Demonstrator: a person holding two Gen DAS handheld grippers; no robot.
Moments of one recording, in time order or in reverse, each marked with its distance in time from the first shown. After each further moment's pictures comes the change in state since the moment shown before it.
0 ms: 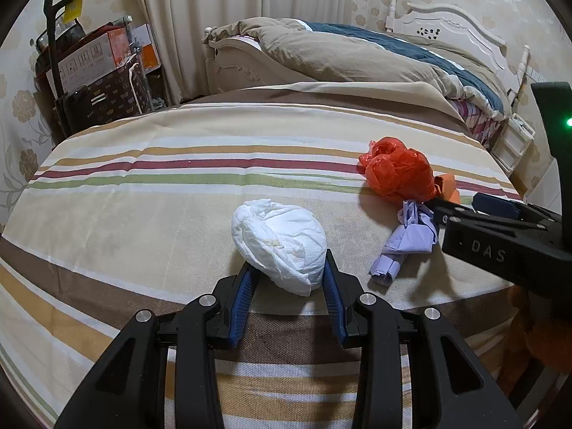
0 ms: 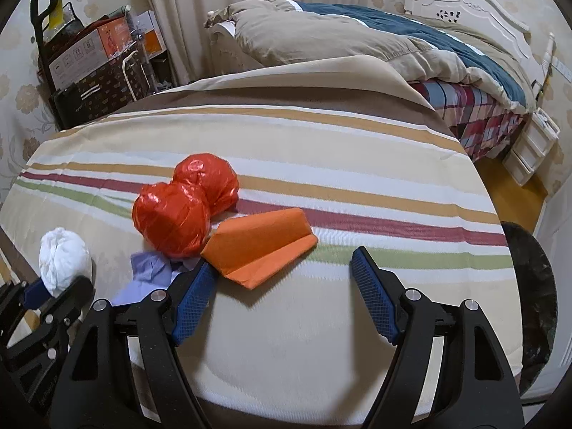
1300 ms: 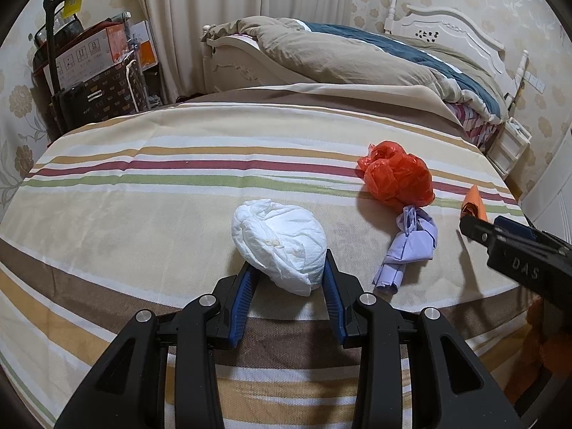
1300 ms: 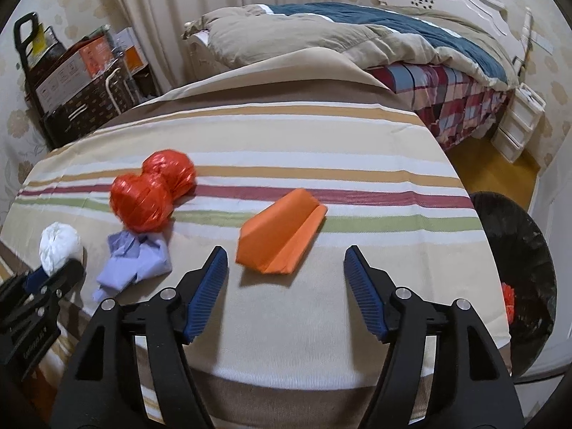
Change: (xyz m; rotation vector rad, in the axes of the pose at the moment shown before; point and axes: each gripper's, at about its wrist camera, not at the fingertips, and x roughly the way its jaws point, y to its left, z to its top) left arm 0.001 0.001 0.003 -0.012 0.001 -0.026; right arm -0.017 -0.036 -0.017 0.105 -0.009 -0.019
